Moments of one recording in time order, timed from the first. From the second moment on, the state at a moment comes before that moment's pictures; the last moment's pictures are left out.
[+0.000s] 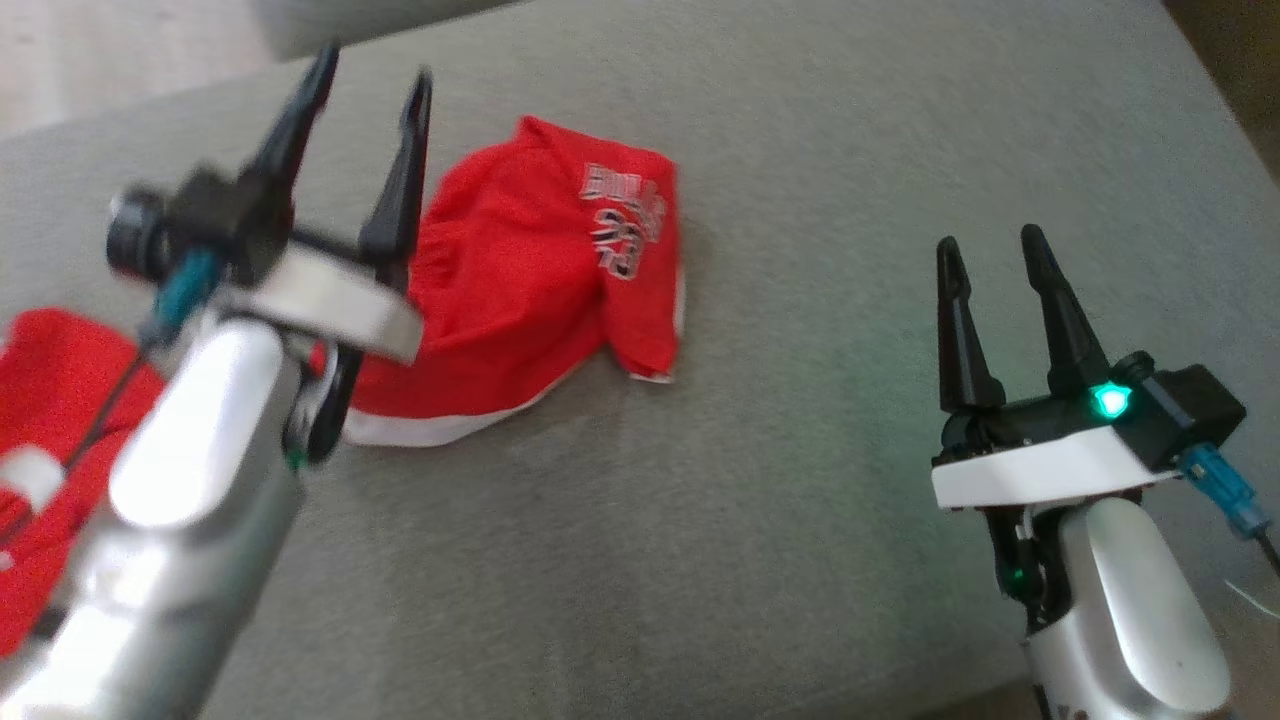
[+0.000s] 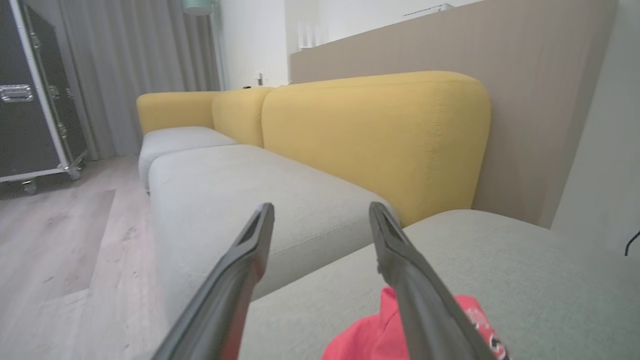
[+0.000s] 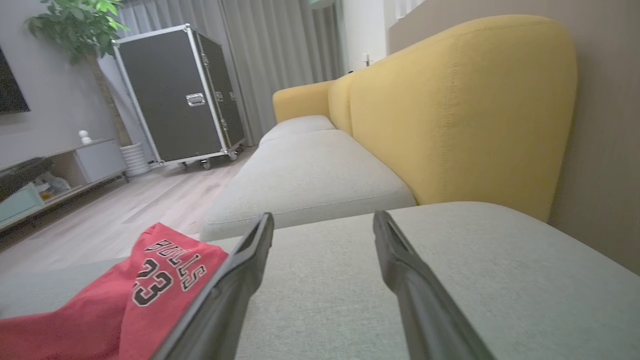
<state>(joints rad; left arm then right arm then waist) -0.75 0.33 -0.58 0.44 -0.50 -0.01 -0.20 -0.23 -0.05 0.13 0.17 0.23 0.13 -0.25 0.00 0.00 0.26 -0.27</state>
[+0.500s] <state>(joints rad) -0.22 0.32 -0.40 0.25 -0.55 0.08 -0.25 -0.13 -0.05 0.11 0.22 0.17 0.13 -0.25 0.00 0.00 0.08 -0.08</state>
